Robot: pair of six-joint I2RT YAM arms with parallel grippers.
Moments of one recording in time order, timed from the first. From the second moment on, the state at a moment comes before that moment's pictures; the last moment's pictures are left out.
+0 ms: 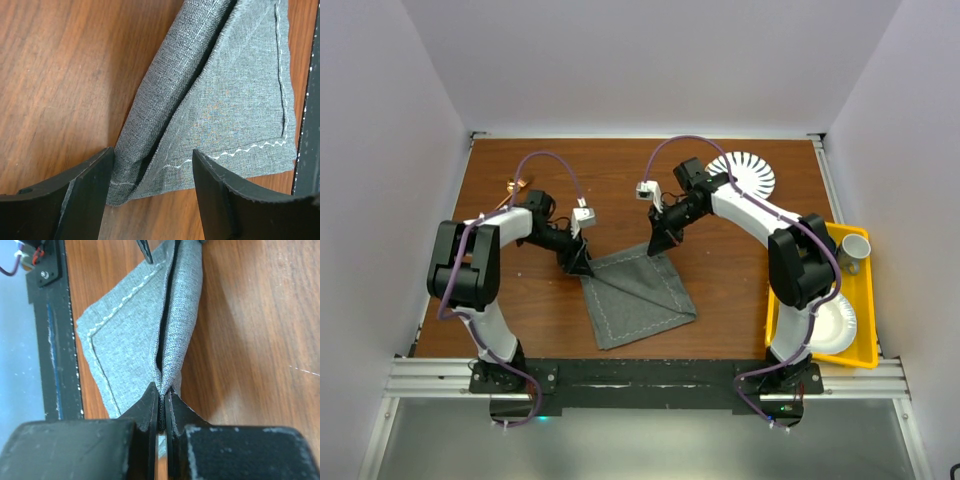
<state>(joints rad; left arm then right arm) -0.11 1.80 1.01 -0.63 0.96 0.86 0.49 1.89 1.47 -0.78 -0.90 -0.51</state>
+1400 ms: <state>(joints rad) -0.07 1.94 1.16 -0.91 1.04 1.21 0.51 1.85 1.44 -0.81 -0.85 -0.60</state>
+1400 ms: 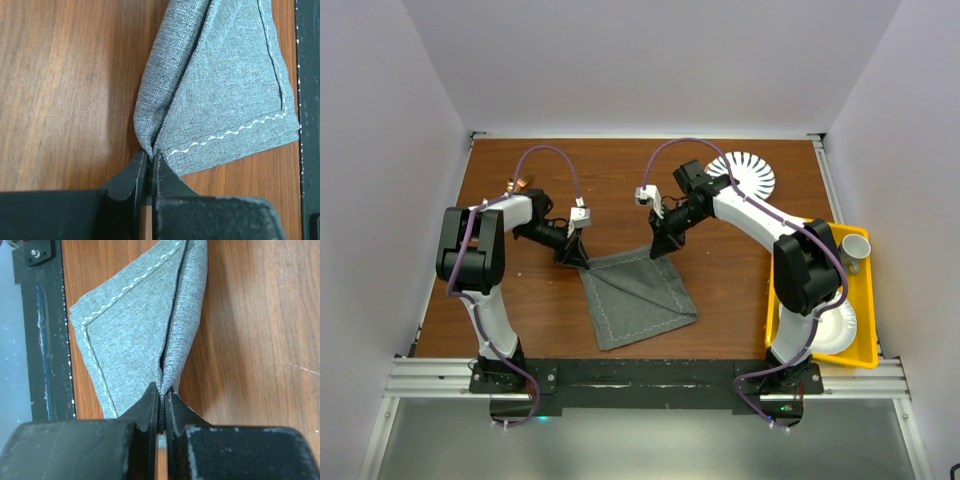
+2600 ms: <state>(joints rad) -0.23 1.19 0.52 -0.25 0.54 1.10 0.64 1.61 0.76 0.17 -0.54 -1.08</state>
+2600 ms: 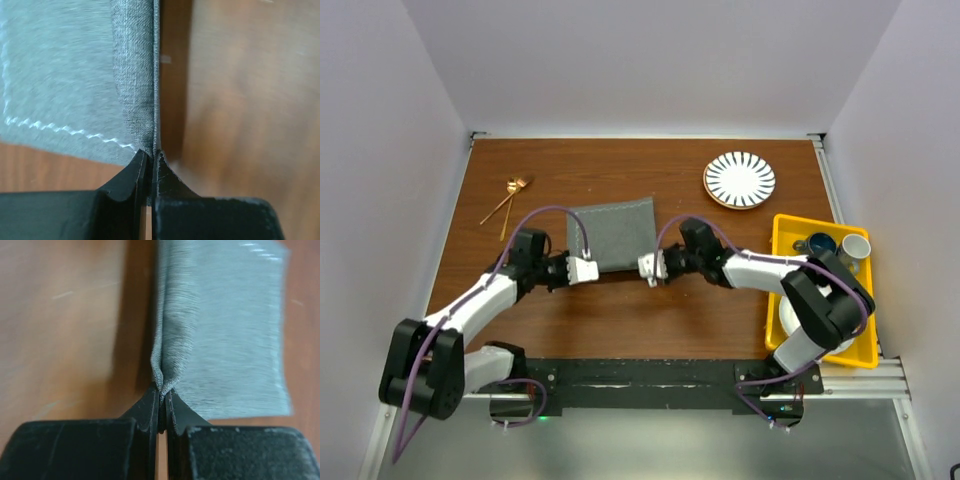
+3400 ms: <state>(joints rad) -0.39 1.05 0.63 -0.80 0.60 1.23 0.78 1.26 0.72 -0.36 -0.53 -1.31</state>
